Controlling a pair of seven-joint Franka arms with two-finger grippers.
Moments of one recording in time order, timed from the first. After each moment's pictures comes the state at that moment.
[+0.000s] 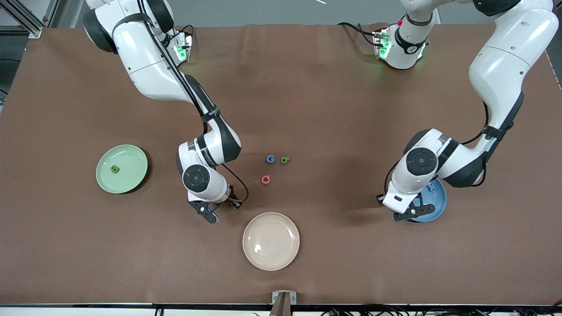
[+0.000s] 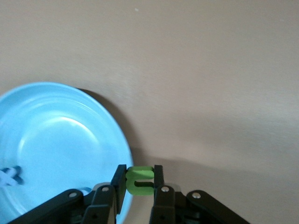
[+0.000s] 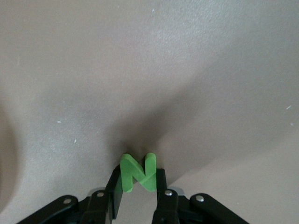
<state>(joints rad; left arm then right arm) 0.40 0.80 -0.77 -1.68 0.87 2.18 -0.95 0.47 0.88 -0.03 -1.37 0.13 2.22 1.06</state>
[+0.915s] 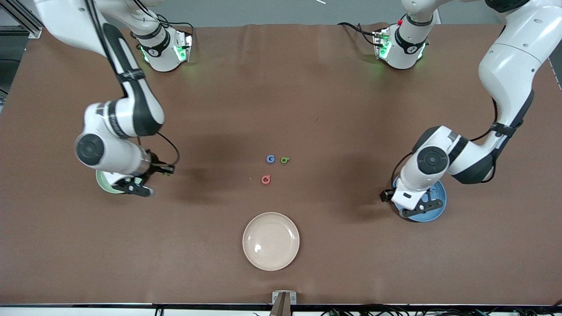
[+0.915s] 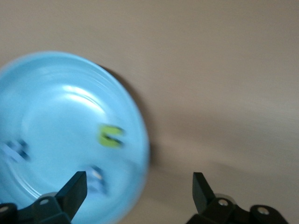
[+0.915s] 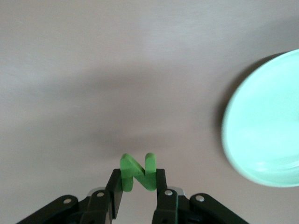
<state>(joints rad) 0.45 0.80 -0.87 -1.75 0.87 2.16 -1.10 0.16 0.30 -0.05 -2.01 0.11 2.16 0.20</state>
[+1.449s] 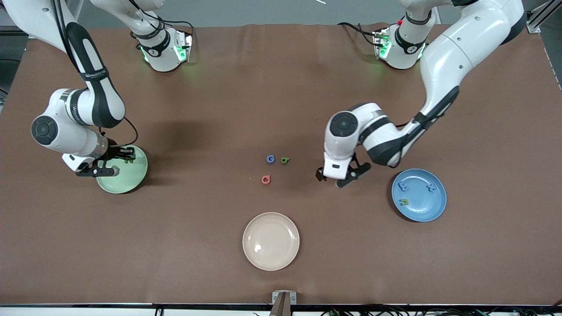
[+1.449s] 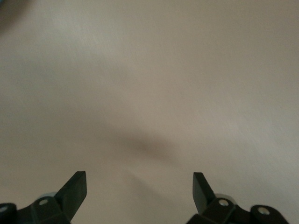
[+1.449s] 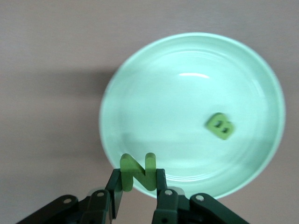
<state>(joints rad) 0.13 0.82 -0.88 -1.75 0.85 2.16 -1.70 -0.07 0.25 -0.05 -2.21 0.00 2.31 -0.14</state>
